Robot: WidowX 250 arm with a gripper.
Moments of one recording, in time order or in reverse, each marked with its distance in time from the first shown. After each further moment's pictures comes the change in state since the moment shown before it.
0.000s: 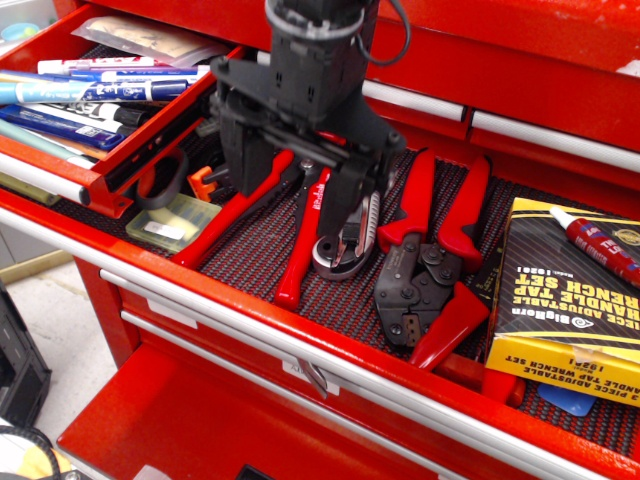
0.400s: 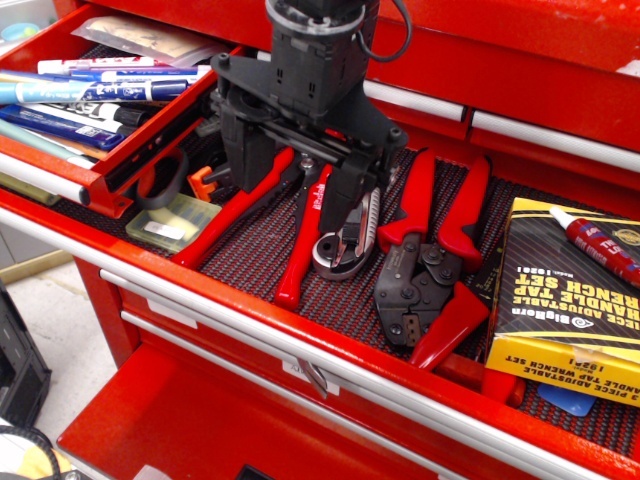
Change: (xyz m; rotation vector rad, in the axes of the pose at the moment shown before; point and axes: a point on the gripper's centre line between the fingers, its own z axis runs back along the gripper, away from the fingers) arm 0.004 0.003 0.005 -0.011 -0.049 -0.042
